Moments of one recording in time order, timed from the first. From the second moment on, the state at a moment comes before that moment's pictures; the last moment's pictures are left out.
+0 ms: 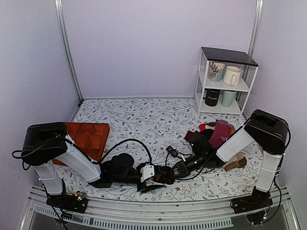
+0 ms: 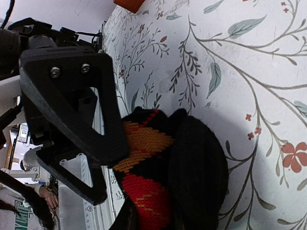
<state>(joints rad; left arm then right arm) -1.20 1.79 0.51 0.88 0.14 0.29 0.84 1.90 0.65 0.48 -0.85 0.41</state>
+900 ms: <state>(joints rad) -1.18 1.94 0.57 0.94 0.15 0.24 0.83 1.91 0.67 0.46 -0.88 0.41</state>
